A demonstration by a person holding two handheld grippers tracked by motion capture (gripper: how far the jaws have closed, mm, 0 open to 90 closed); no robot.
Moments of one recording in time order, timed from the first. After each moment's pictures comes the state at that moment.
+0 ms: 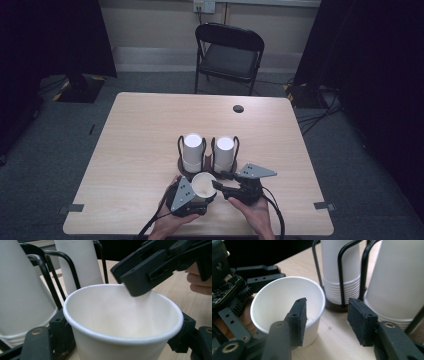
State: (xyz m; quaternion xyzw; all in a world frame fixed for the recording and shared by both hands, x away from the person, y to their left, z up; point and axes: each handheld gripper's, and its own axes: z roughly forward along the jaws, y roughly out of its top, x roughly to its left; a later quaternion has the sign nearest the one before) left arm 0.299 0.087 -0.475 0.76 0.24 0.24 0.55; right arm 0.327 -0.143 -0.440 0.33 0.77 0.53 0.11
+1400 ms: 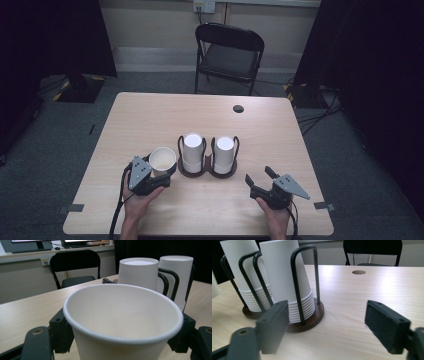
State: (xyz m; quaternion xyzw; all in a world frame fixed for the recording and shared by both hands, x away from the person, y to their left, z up) left arm 0.336 0.185 -0.448 0.68 0.36 0.31 0.56; right arm 0.316 -0.219 -0.480 0.45 0.65 0.54 0.29
